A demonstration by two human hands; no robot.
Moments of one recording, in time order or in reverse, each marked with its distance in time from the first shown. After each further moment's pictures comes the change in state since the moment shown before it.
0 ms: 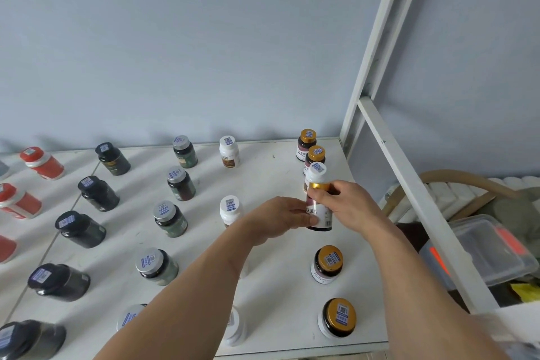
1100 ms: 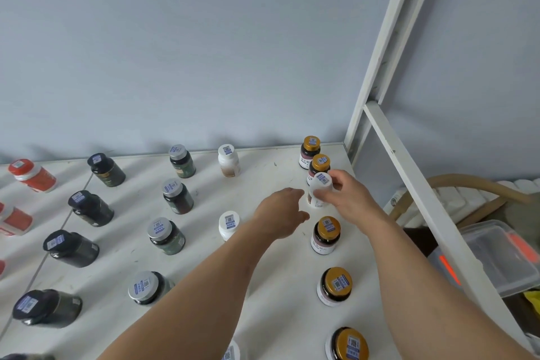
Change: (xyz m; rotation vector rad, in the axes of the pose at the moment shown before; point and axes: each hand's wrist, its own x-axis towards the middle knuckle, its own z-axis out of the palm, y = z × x) left_hand 0.041 0.015 -0.013 0.756 0.260 0.105; right_hand 0.056 0.006 0.005 0.121 0.029 0.066
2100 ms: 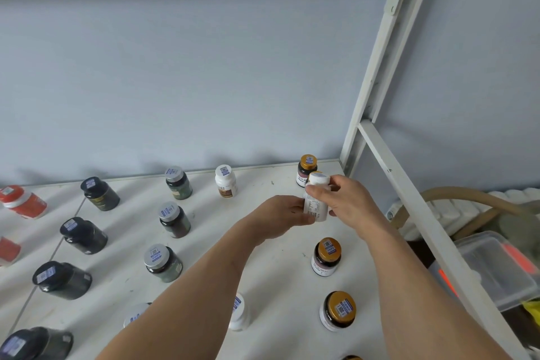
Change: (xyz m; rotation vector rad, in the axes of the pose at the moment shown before) left_hand 0.018 -0.014 -0.028 -0.625 -0.138 0.005; right_hand 0.001 -0.037 -0.015 0.076 0.081 -0.055
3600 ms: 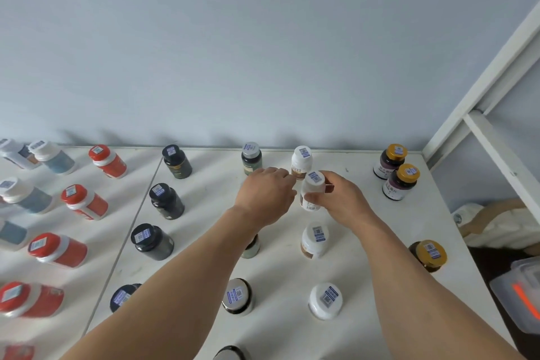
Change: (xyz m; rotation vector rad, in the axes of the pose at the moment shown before) left_hand -0.057 -0.107 -0.123 1.040 0.506 0.295; right_hand 0.022 -0.041 0.164 -0.016 -0.205 -0.073
